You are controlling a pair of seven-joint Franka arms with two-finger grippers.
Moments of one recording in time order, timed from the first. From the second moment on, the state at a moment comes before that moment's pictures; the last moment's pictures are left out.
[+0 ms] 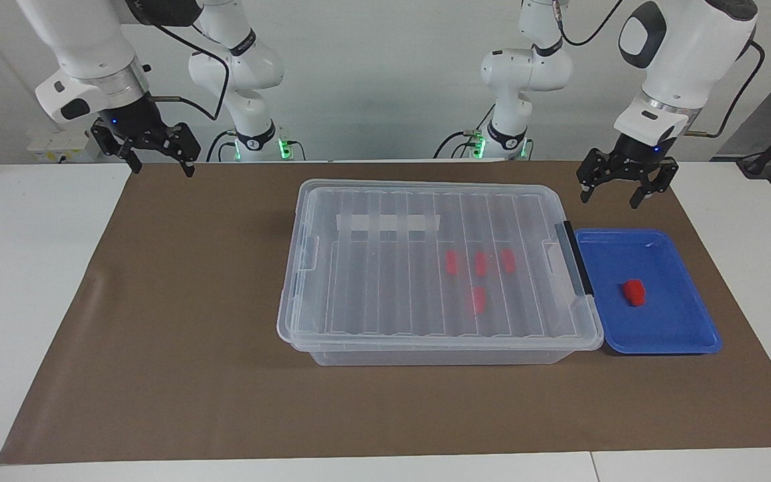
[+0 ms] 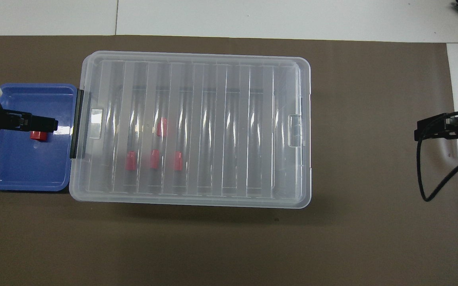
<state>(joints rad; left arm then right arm) -0.15 -0.09 0.08 -1.81 -0.05 1.87 0.14 0.02 -0.03 -0.01 -1.56 -0.02 1.50 0.11</state>
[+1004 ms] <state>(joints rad) -0.13 -0.04 0.07 -1.80 -0.05 1.96 0.14 0.02 -0.03 -0.01 -1.56 -0.02 1.50 0.11</state>
